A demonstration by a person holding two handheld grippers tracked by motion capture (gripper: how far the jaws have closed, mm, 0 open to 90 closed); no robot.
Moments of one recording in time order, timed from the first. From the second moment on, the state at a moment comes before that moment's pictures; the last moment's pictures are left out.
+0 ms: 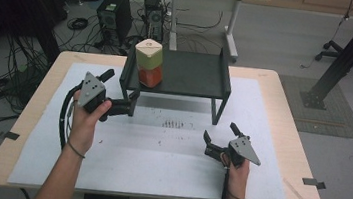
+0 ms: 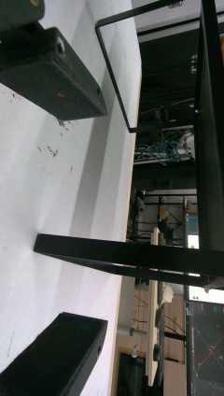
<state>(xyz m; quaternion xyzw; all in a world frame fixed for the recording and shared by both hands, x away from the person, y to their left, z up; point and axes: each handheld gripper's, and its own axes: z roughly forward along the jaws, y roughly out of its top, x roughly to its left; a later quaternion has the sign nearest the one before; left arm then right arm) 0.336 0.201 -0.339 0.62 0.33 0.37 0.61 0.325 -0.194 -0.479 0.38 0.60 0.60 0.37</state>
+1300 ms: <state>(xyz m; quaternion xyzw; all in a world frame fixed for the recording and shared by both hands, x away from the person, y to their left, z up) 0.301 0.220 -0.449 0.61 0.36 0.39 0.59 0.325 -0.194 -0.479 0.38 0.60 0.60 0.37</state>
